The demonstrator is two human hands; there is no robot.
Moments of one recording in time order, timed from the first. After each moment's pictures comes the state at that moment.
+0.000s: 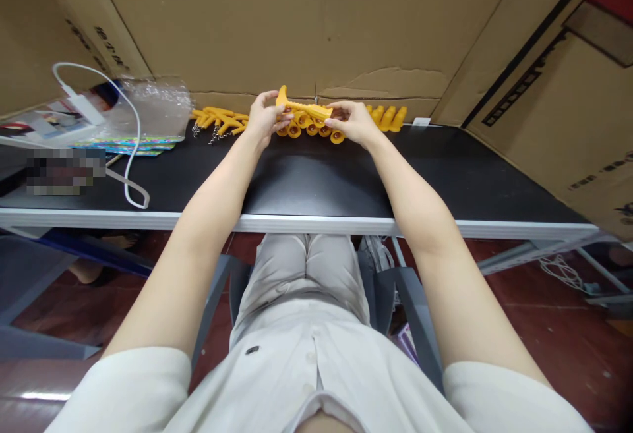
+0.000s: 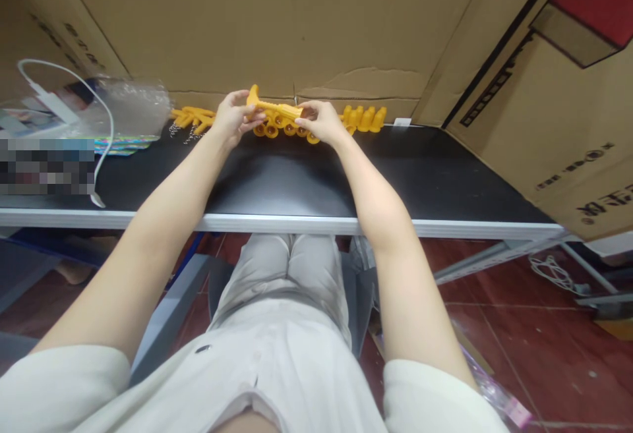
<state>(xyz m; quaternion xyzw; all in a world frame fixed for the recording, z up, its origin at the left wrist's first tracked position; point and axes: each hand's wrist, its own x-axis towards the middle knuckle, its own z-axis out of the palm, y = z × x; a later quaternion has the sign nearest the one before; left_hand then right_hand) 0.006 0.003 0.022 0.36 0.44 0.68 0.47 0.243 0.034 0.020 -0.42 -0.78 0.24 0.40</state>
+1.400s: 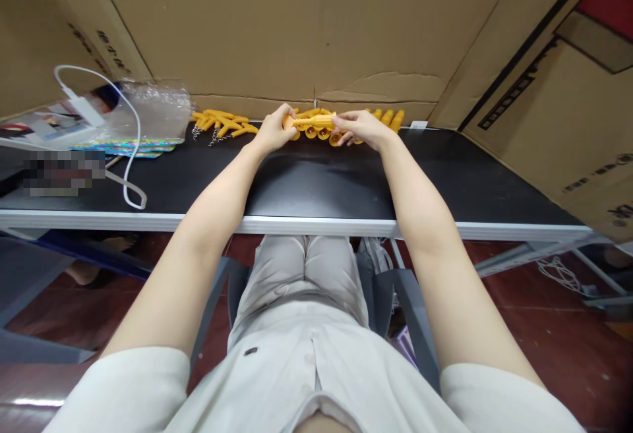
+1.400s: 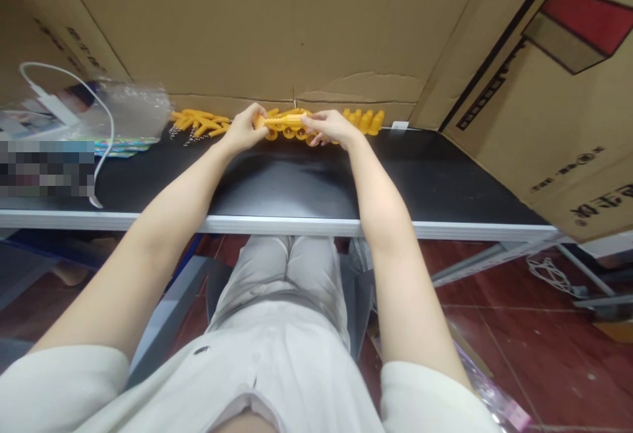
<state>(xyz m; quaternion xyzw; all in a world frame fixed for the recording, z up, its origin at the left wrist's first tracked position) -0.002 0.010 -0.005 0.69 0.46 0.52 0.19 0.270 0.033 0.024 -0.45 -0.74 0.37 0.35</state>
